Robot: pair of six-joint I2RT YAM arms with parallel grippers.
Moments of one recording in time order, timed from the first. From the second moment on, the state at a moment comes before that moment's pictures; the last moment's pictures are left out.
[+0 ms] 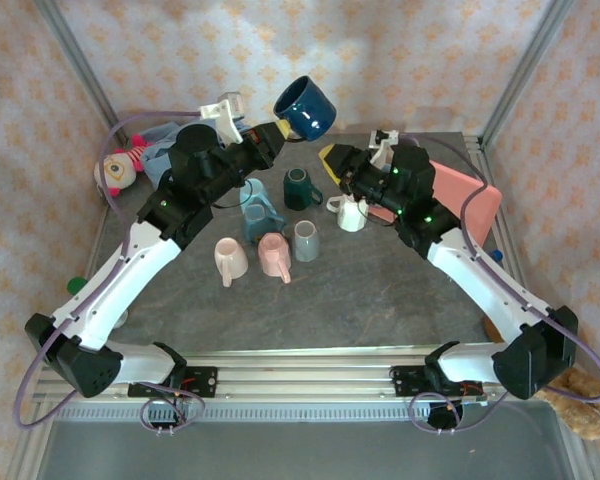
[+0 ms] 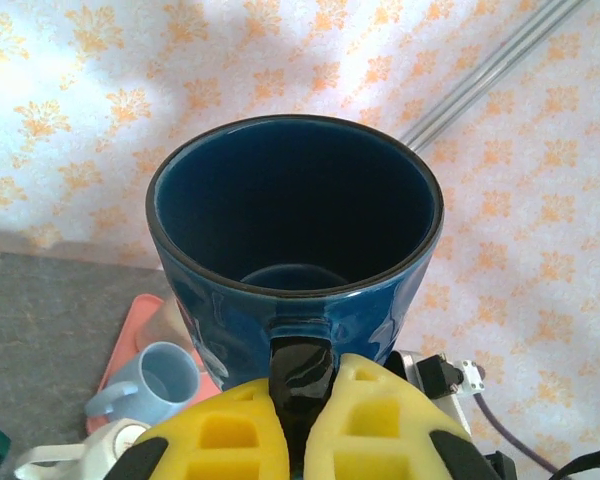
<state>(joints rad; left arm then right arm) -0.51 1.32 1.46 -0.17 0.09 -0.74 0.51 1.28 1.18 0.02 -0.37 1.19</state>
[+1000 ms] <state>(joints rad) -0.59 1.40 1.41 -0.21 0.14 -0.37 0.10 1.24 1.31 -0.67 -0.47 0.80</state>
